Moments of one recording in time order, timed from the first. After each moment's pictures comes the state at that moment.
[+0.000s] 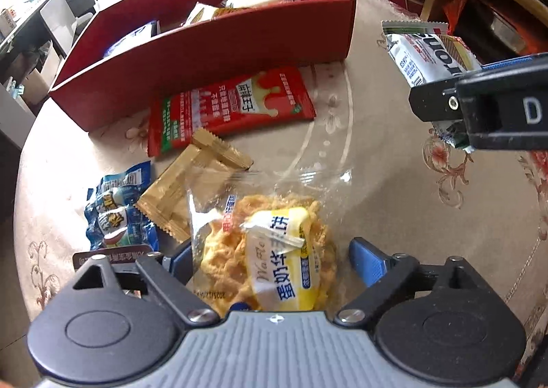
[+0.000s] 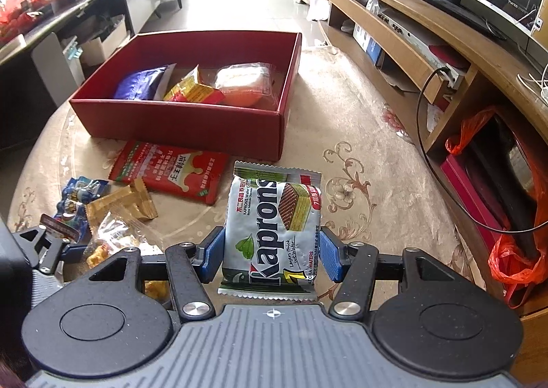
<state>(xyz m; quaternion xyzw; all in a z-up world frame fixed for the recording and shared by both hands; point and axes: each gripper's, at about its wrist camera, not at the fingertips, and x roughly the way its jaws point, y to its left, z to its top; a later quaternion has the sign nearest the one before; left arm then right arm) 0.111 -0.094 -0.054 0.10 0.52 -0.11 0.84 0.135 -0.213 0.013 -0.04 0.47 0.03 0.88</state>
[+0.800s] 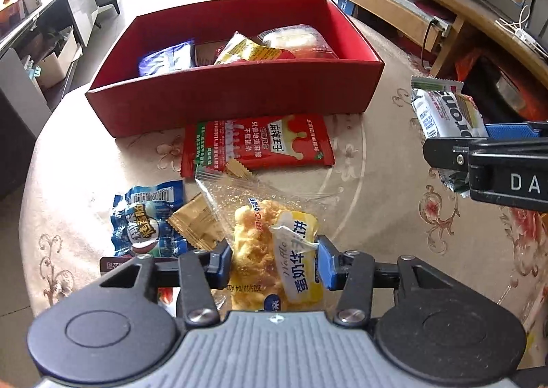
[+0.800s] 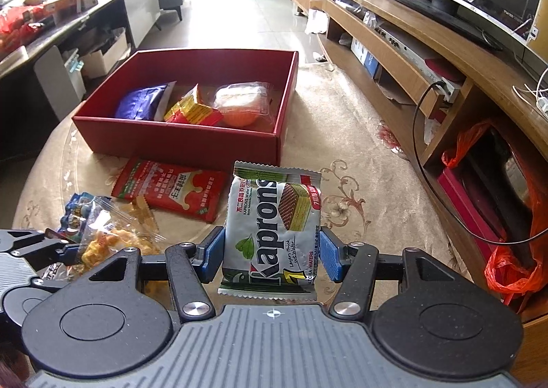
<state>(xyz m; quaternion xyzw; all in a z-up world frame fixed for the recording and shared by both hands) 0.113 -0.068 -0.021 0.03 0.50 -0.10 0.86 0.138 -0.212 0.022 -0.04 0.45 0.03 0.89</state>
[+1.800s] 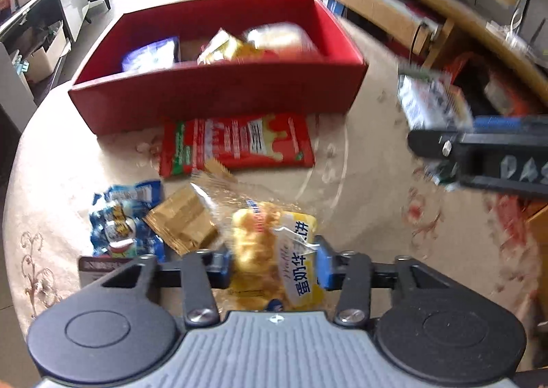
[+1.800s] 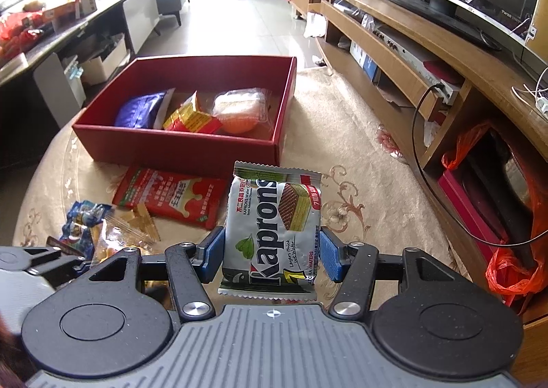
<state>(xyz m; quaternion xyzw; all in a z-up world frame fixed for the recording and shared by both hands) 0.112 -0.071 -0.019 0.00 0.49 -0.12 0.86 0.140 -0.215 0.027 -0.03 0.45 0.03 0.89</state>
